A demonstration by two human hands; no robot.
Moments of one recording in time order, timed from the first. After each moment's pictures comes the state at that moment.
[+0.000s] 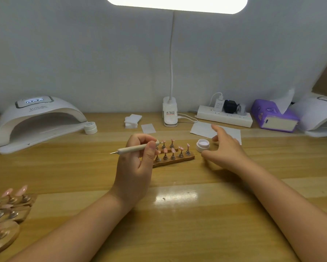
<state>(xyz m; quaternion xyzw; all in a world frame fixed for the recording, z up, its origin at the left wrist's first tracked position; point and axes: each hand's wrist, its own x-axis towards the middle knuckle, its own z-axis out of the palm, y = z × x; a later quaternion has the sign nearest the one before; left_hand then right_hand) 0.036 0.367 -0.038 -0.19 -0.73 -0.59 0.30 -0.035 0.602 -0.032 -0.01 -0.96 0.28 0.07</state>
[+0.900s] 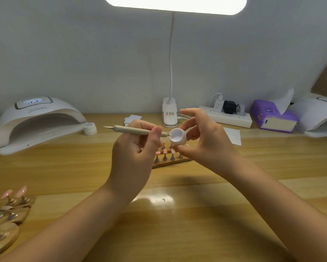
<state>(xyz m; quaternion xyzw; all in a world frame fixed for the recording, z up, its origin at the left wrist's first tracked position) 0.049 0.373 0.001 -0.19 -0.71 -0.60 0.32 0.009 0.542 0.012 0.25 -0.88 0.32 0.23</state>
